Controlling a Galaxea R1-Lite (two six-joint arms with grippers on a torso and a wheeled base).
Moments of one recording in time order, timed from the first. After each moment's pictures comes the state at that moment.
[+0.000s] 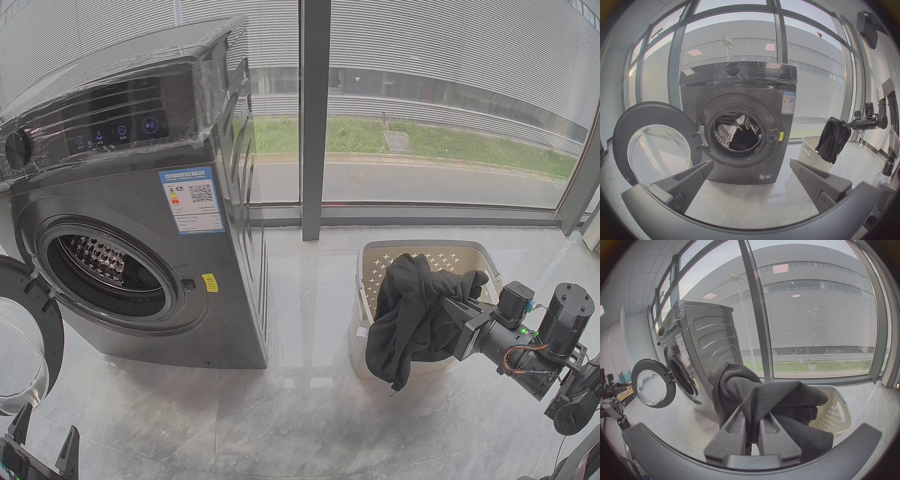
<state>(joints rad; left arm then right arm) 0.00 0.02 -0.02 0.00 0.01 -0.02 0.53 1.68 -0.22 -1.41 -0.12 0.06</state>
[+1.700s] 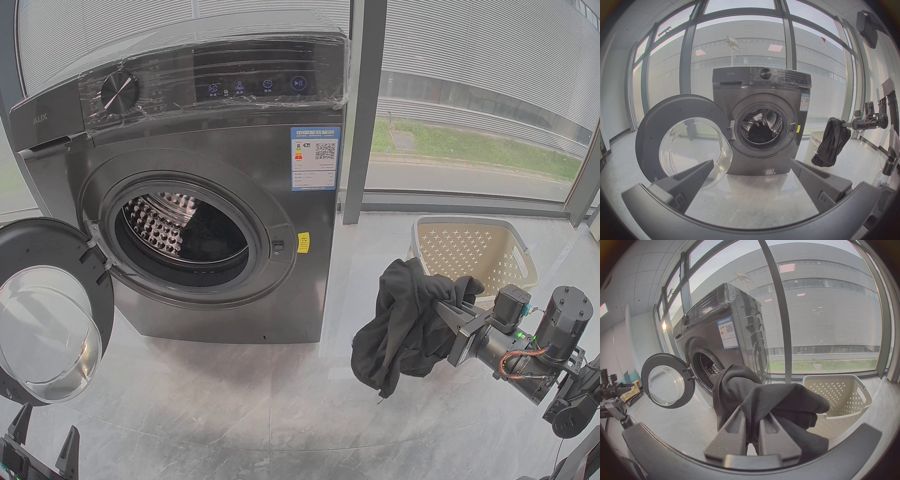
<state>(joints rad) 0.00 0.02 -0.02 0.00 0.01 -0.02 0.57 1.68 -0.22 -1.41 -0.12 0.07</state>
